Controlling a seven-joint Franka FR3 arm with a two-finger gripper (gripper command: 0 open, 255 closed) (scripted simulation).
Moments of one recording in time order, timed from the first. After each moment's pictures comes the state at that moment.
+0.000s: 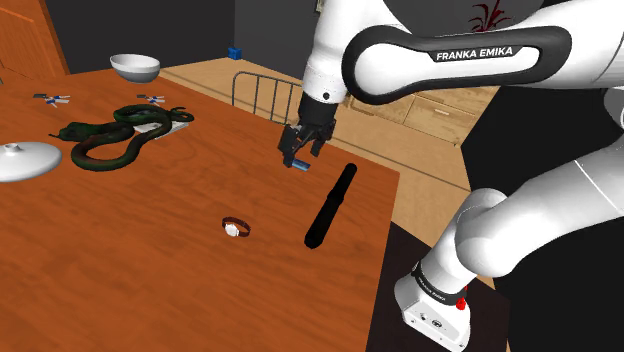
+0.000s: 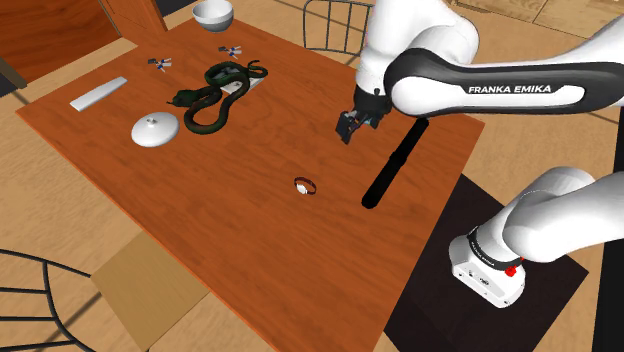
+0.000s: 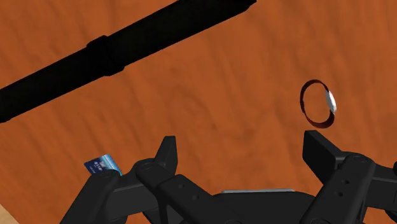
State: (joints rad) arm 0.09 -0.43 0.30 -2.32 0.12 1.98 0.37
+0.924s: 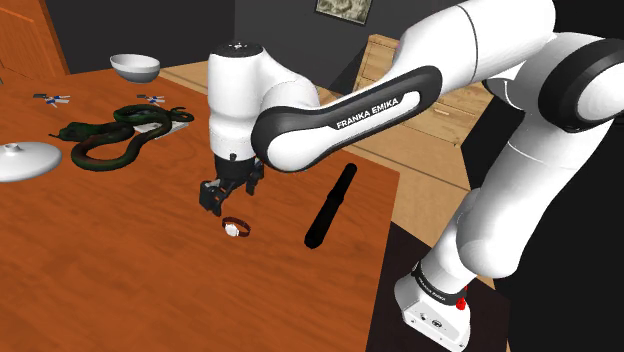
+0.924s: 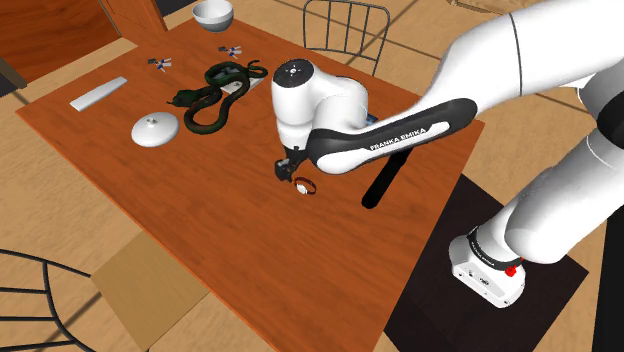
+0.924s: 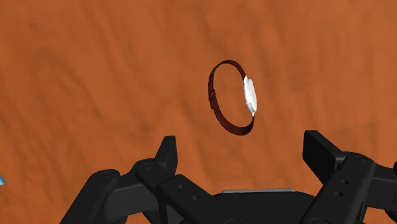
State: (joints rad) arm 0.15 0.09 0.52 -2.06 -0.18 2.15 0.71
